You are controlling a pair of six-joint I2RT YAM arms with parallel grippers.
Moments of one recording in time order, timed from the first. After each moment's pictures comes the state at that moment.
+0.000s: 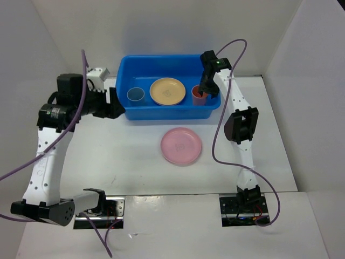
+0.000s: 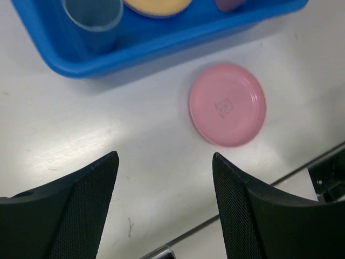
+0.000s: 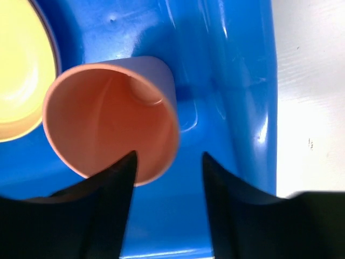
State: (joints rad) left arm -0.10 1.21 1.64 -1.03 0.34 -0.06; right arm 0.27 2.40 2.54 -1.30 0.21 0.52
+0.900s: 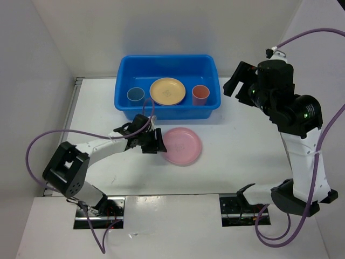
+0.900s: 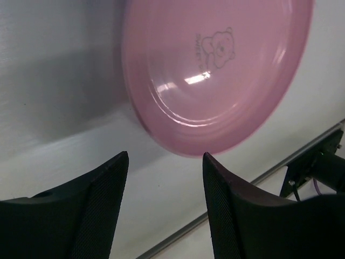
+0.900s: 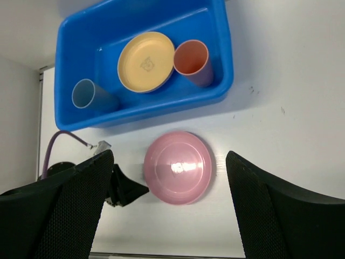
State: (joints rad) left arm -0.54 1.48 0.85 -0.28 0.30 -0.65; right arm 0.46 1.32 2.11 -1.26 0.35 0.60
